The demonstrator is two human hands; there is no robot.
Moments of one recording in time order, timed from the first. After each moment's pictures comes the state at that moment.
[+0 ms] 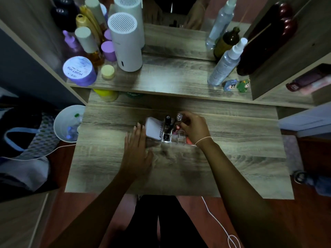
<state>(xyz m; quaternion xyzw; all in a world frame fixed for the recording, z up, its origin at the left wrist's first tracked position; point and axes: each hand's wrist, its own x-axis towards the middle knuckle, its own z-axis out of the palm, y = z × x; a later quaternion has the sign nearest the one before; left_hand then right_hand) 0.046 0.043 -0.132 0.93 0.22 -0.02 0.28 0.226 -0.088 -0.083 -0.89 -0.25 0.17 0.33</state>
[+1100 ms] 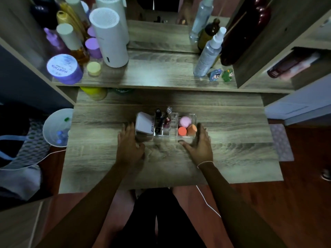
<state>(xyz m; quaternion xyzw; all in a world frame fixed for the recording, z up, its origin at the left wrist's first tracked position) 0.057 0.051 -0.161 0.89 0.28 0.01 0.36 0.171 -0.181 -0.150 -0.93 -0.10 0.16 0.33</state>
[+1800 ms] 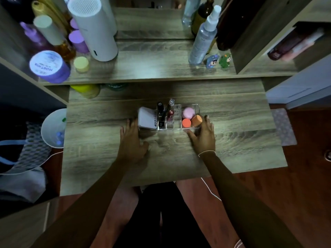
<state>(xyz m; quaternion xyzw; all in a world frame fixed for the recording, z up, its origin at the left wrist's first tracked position) 0.061 0.047 -0.165 0.91 0.20 -0.02 0.36 0.179 -0.182 -0.161 -0.94 -0.06 0.10 0.32</state>
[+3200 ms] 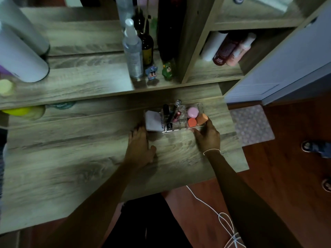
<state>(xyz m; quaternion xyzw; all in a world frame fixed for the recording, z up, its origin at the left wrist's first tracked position) 0.168 -0.097 -0.146 0.92 0.14 -0.07 0.36 0.270 -0.329 -0.147 -0.94 -0.03 0.04 0.35</state>
